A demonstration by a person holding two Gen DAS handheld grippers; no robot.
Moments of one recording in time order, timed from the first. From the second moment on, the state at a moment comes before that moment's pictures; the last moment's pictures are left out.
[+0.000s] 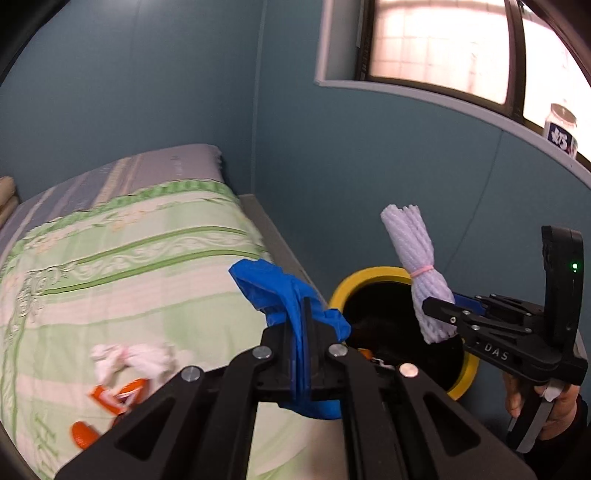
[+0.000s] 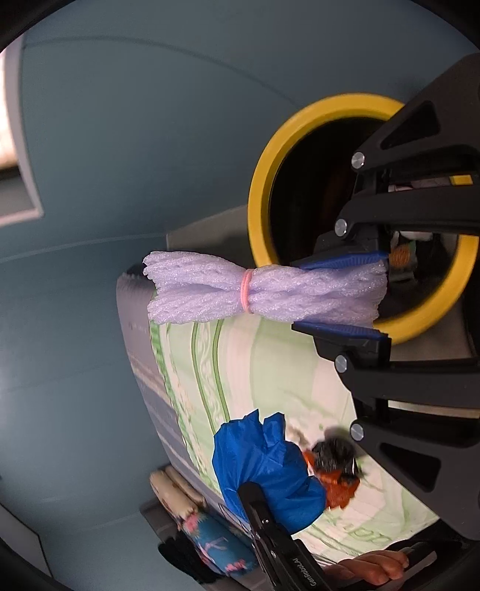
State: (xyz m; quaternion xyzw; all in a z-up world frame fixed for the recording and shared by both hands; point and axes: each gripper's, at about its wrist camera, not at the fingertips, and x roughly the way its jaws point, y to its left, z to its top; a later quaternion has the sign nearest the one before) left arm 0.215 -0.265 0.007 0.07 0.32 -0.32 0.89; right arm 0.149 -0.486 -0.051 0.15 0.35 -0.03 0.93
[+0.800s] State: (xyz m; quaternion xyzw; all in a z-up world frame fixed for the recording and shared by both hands) left arm 0.265 -0.393 -0.094 0.08 0.44 -0.39 0.81; right arm 0.138 -0.562 -0.114 0.21 0.39 -0.09 0.89
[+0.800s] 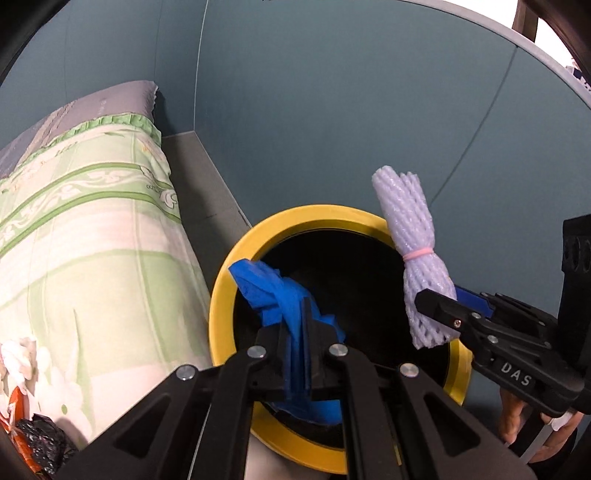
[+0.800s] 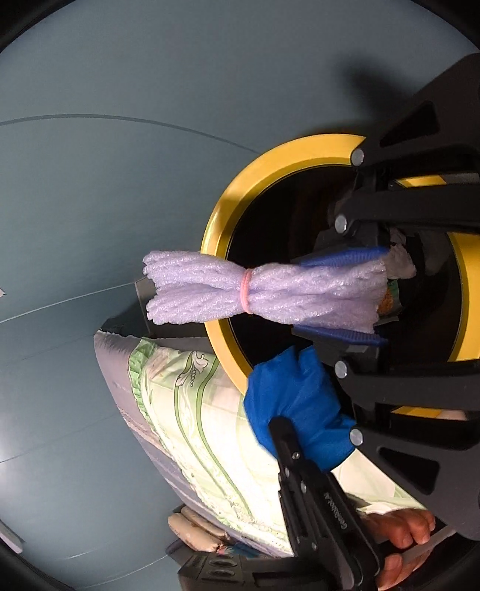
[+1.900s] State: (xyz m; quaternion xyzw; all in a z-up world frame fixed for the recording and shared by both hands) left arm 0.271 -0.191 -0.036 -0.02 0.39 -0.27 0.88; right arm 0.133 -0.460 -0.024 0.17 0.32 -0.03 0.93
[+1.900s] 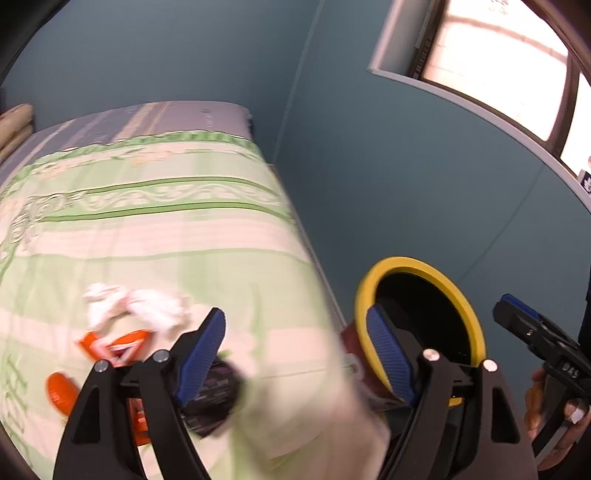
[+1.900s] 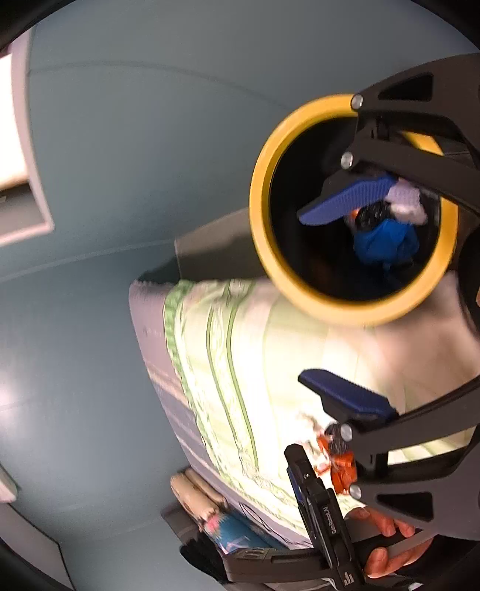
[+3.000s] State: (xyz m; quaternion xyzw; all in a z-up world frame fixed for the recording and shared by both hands) left arm 0.258 0.023 -0.118 -0.07 0.45 -0.08 0.88; right arm 0.232 -0.255 -0.080 0.07 0.43 0.12 0.89
